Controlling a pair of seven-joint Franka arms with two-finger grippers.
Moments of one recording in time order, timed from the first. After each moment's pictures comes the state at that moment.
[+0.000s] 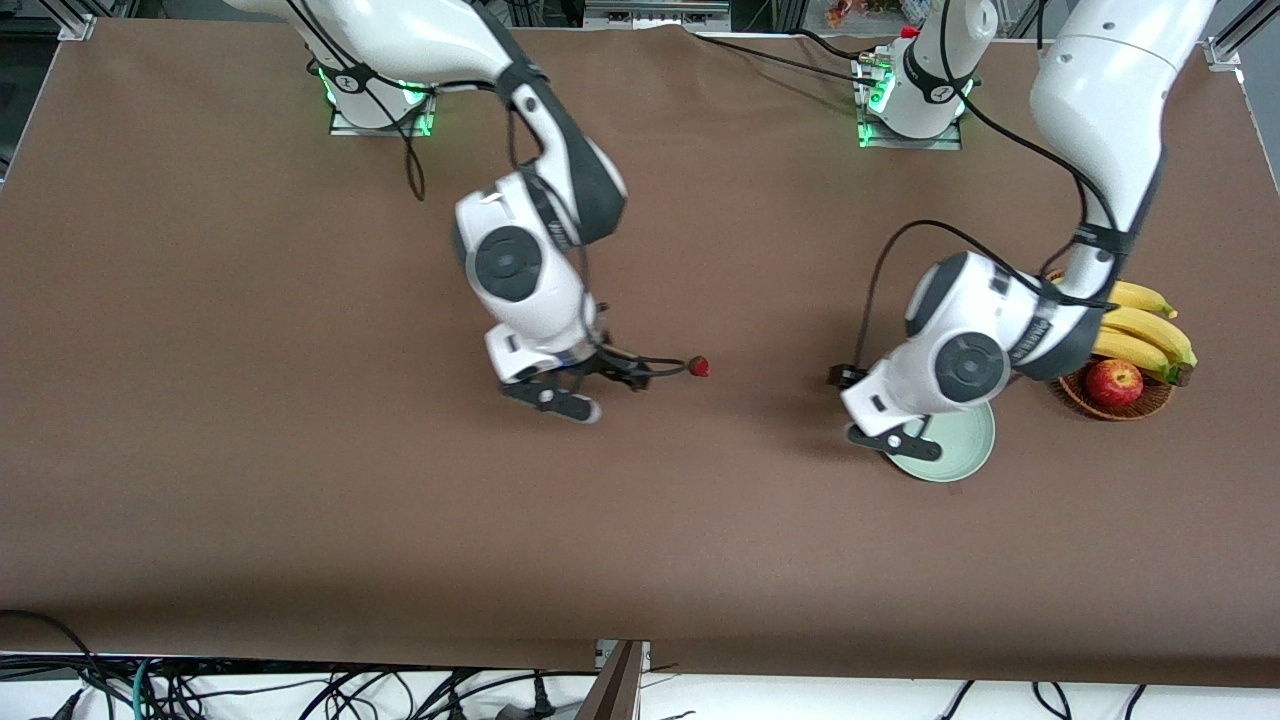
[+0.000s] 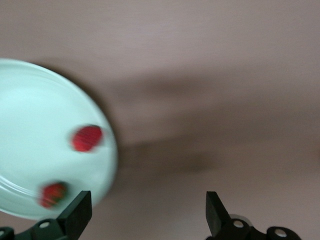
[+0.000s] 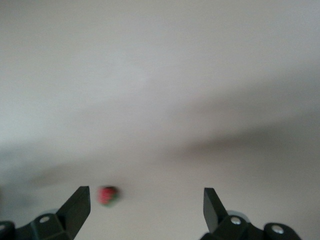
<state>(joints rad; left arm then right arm) 0.07 0.63 -0.48 -1.63 0.24 1.98 -0.36 0.81 0.70 -0.34 -1.27 0.40 1.96 0.70</state>
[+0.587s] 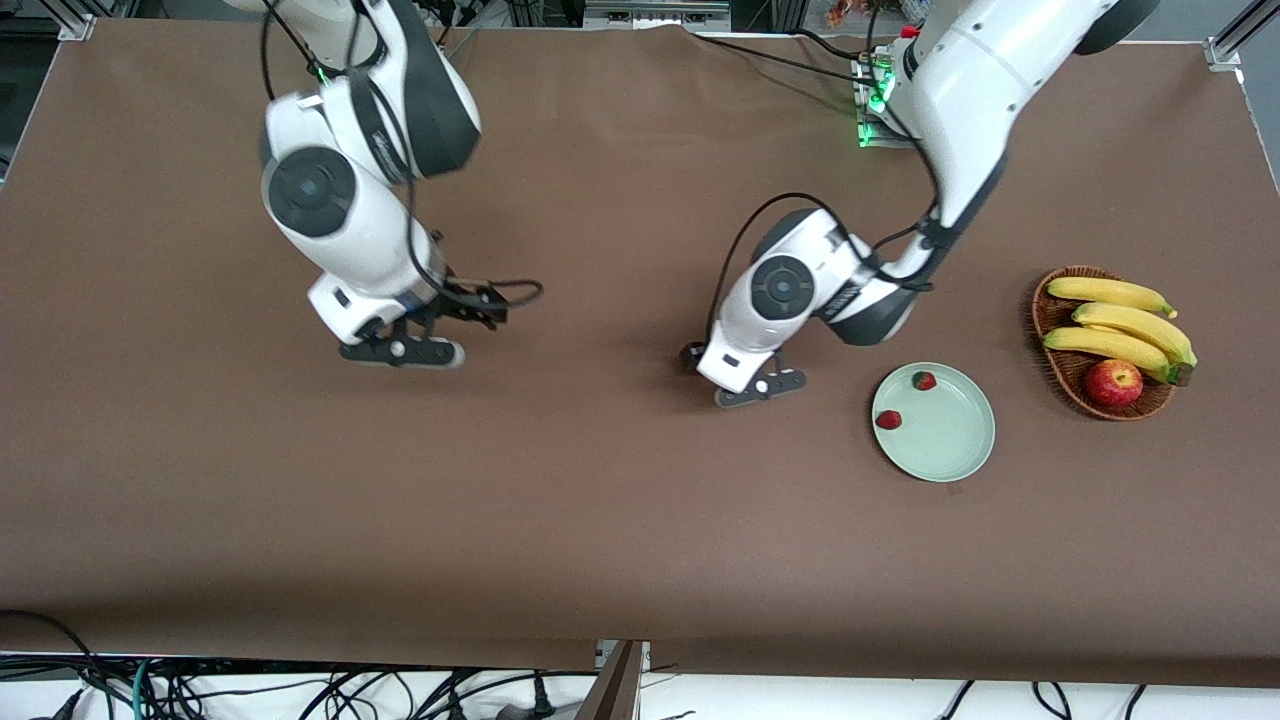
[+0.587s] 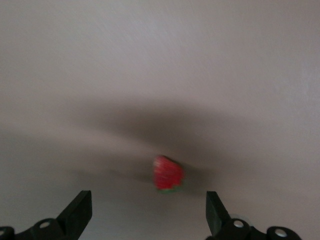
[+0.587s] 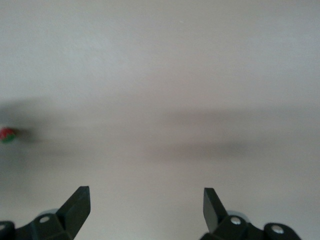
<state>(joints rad) -0.18 0.74 -0.51 -1.65 0.24 2.27 -1.07 0.81 0.28 -0.42 -1.63 0.15 1.81 0.38</state>
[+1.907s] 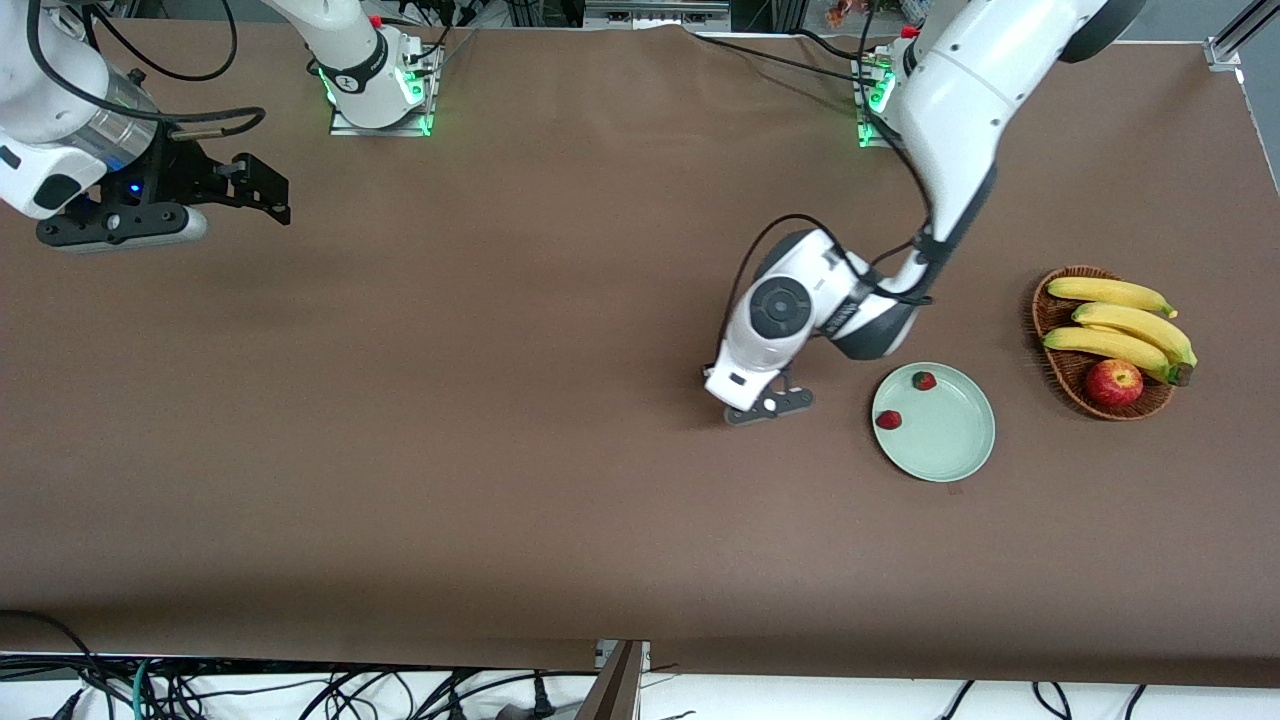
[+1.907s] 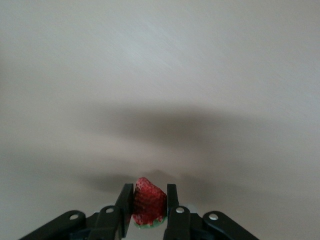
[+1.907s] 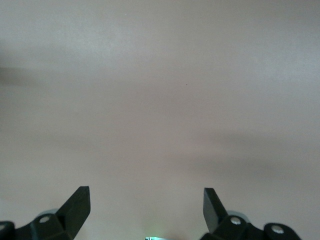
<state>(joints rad) -0.17 0.71 -0.39 -1.59 0.26 2.13 -0.84 0.21 -0.03 -0.03 -1.69 0.04 1.58 0.05</state>
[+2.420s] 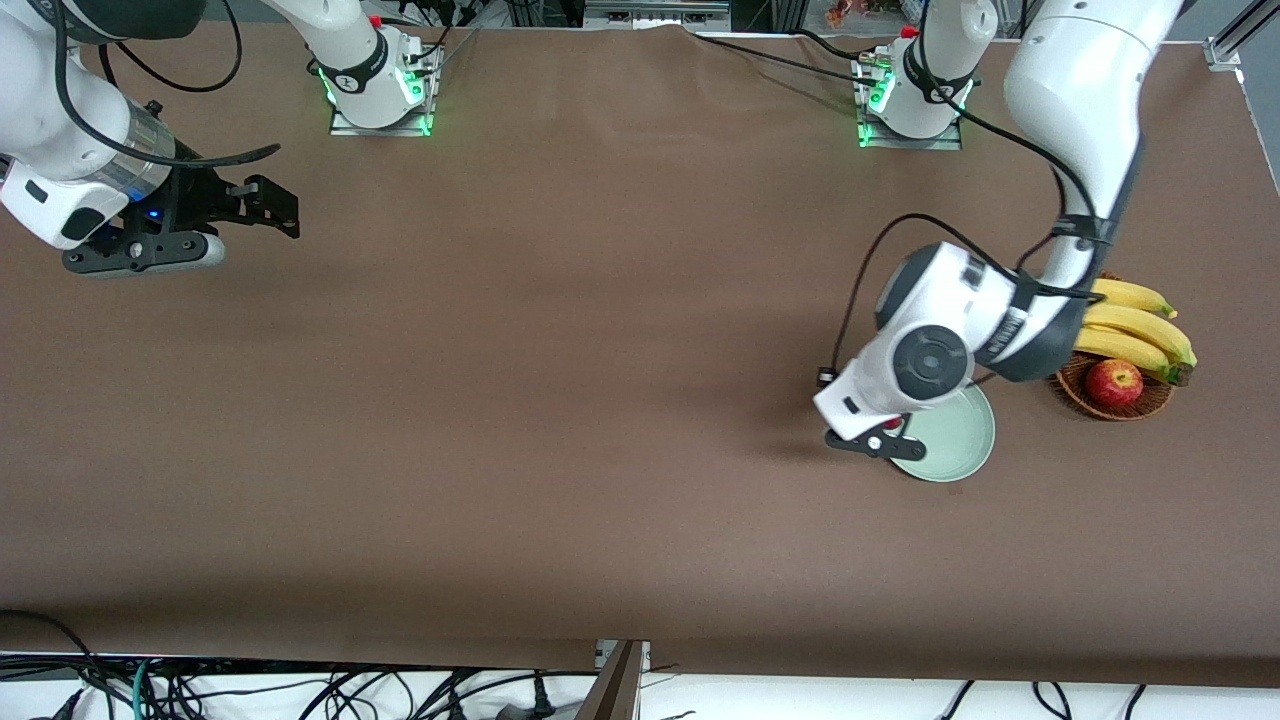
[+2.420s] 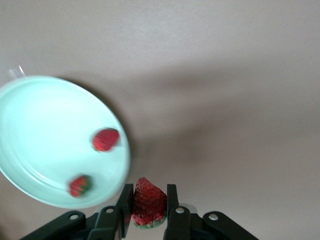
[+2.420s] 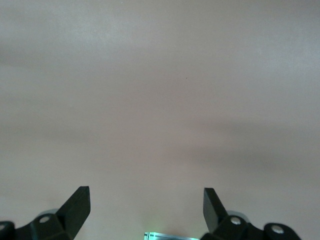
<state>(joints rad) 0.02 0.65 -0.38 -1.48 0.26 1.84 -0.13 0.20 0.01 -0.03 -1.68 0.04 1.56 0.05</state>
